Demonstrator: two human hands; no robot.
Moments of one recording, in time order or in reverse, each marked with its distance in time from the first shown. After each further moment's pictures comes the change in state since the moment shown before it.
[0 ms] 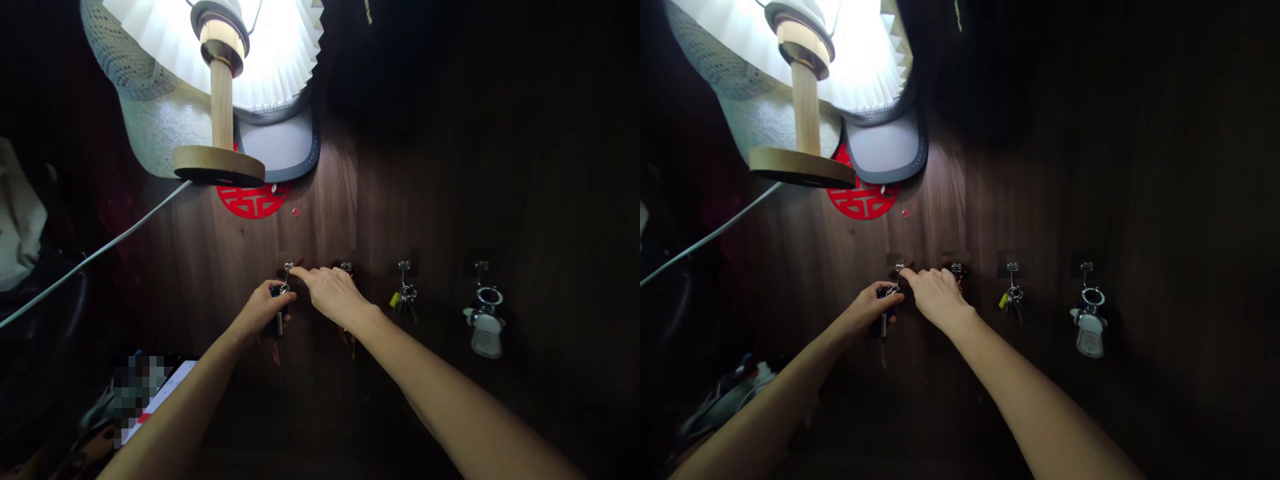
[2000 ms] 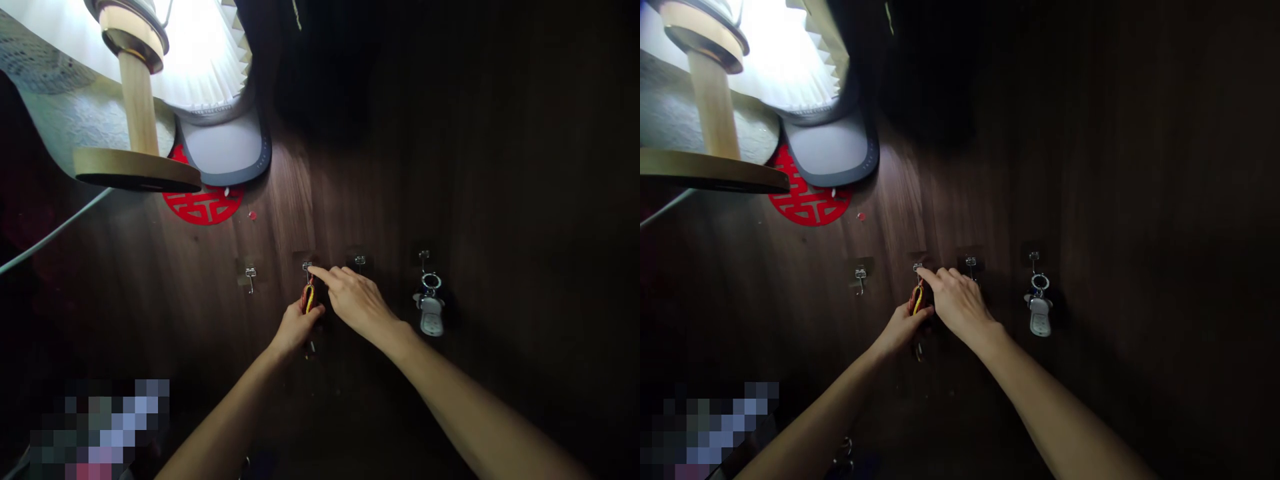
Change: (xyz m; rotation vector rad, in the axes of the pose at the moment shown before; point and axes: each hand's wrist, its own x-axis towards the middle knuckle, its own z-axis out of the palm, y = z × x) left_hand 0.013 -0.034 0.127 -0.177 -0.264 0.078; right_hand -0.071 0.071 0.001 0.053 0.174 0.228
